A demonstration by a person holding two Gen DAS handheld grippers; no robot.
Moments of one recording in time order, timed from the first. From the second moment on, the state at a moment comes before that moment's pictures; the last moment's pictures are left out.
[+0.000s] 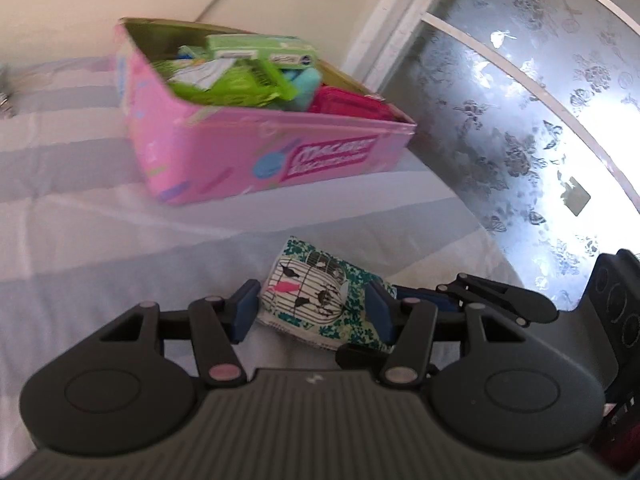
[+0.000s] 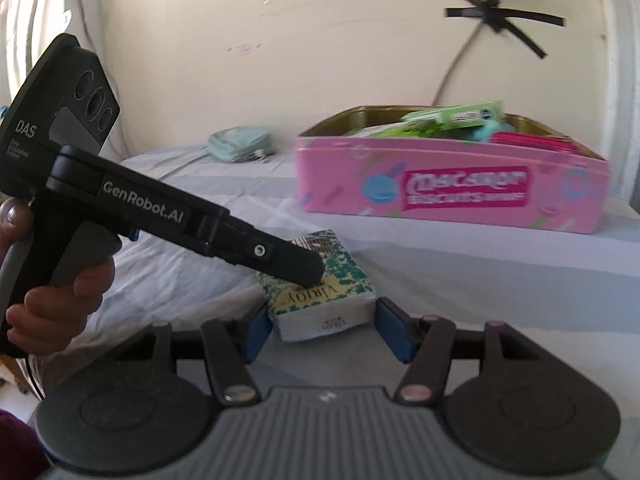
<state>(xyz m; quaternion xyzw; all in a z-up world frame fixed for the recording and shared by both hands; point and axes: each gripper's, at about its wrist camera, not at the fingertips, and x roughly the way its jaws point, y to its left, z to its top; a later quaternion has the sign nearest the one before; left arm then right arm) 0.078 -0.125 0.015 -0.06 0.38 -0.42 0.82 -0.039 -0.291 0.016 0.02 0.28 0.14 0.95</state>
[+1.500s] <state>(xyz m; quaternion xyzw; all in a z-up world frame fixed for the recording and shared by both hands) 0.143 -0.210 0.100 0.04 0.27 -0.29 0.92 0.049 -0.402 0.055 0.13 0.15 0.03 0.98</state>
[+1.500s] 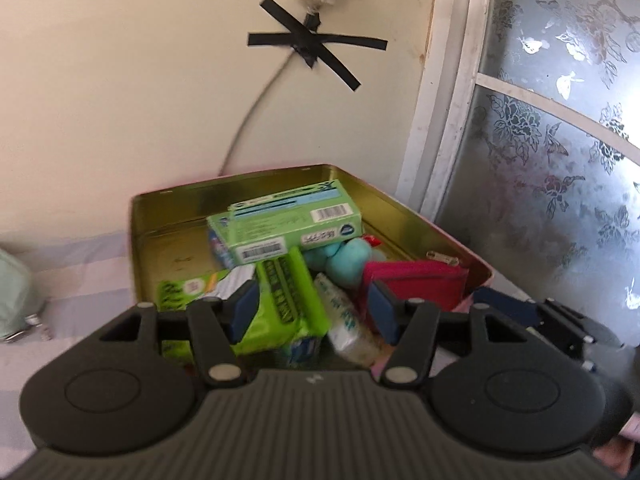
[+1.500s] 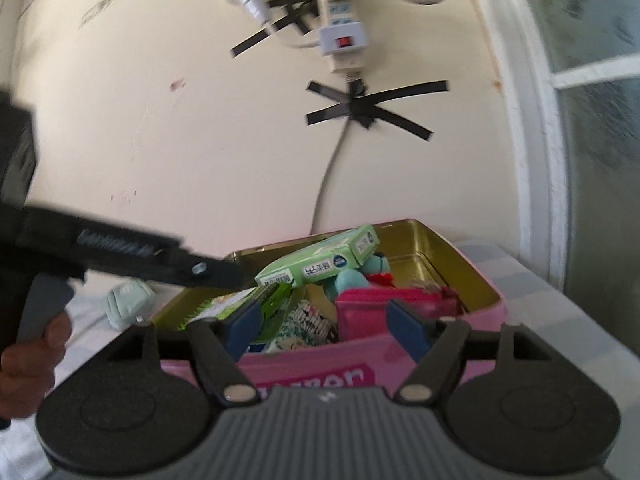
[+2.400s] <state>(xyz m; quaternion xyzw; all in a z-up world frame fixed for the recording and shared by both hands) 0.058 -0.127 0.081 0.09 0.24 -0.21 0.94 -0.002 -0.342 0.075 0.21 0.16 0.05 0.96</state>
